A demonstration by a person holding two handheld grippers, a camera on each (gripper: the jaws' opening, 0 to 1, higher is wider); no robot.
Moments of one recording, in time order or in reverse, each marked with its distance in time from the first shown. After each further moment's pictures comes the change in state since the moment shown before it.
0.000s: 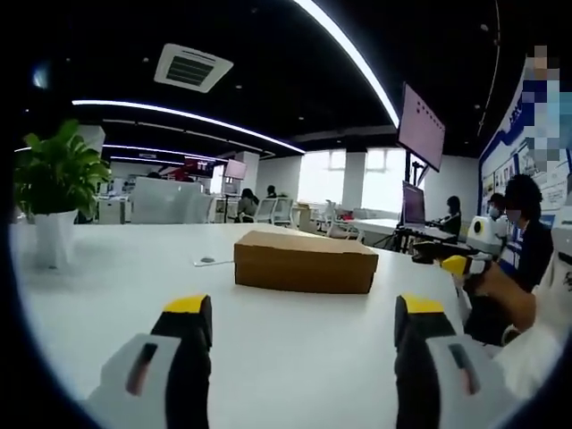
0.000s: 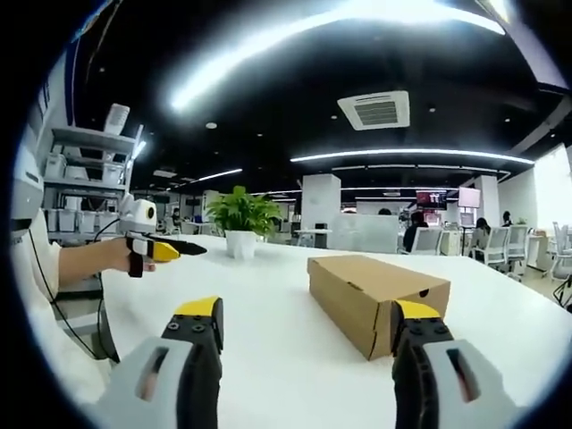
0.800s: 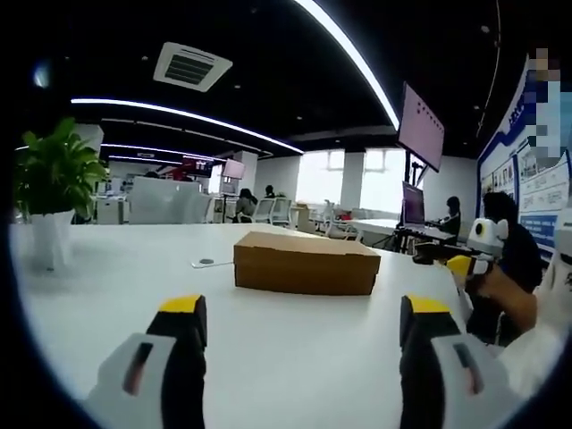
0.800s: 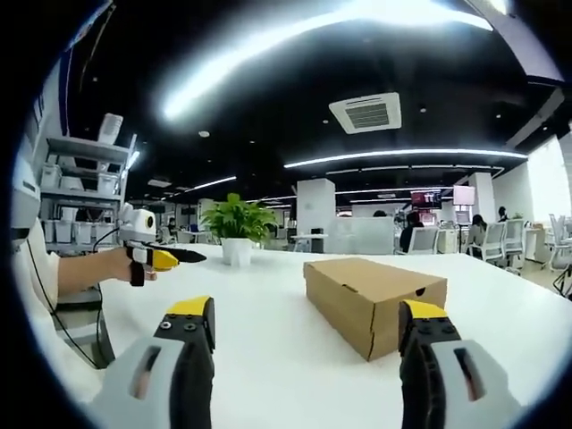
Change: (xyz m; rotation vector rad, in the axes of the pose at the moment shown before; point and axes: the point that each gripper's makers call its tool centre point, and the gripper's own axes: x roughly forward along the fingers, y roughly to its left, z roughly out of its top) left arm 0.007 0.007 0.003 0.014 -0.003 -0.004; right arm -0.001 -0.006 0.002 0.034 -0.027 -0.023
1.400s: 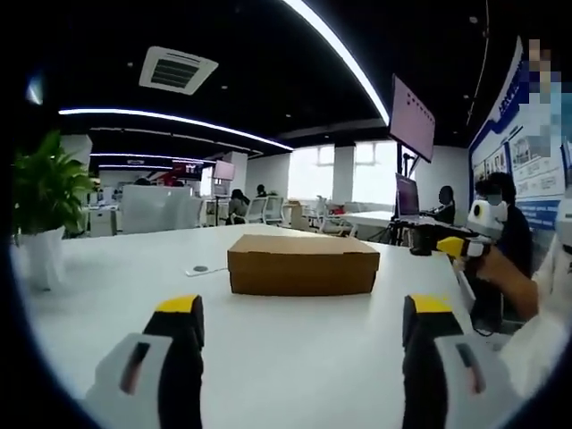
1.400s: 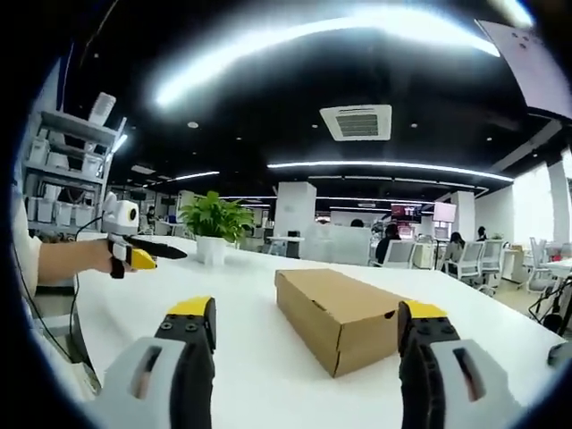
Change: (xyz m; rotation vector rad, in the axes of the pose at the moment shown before) left arm 0.020 -0.001 0.002 0.074 0.047 -0.040; right arm 0.008 -0.024 0.020 -0.073 -0.014 -0.123
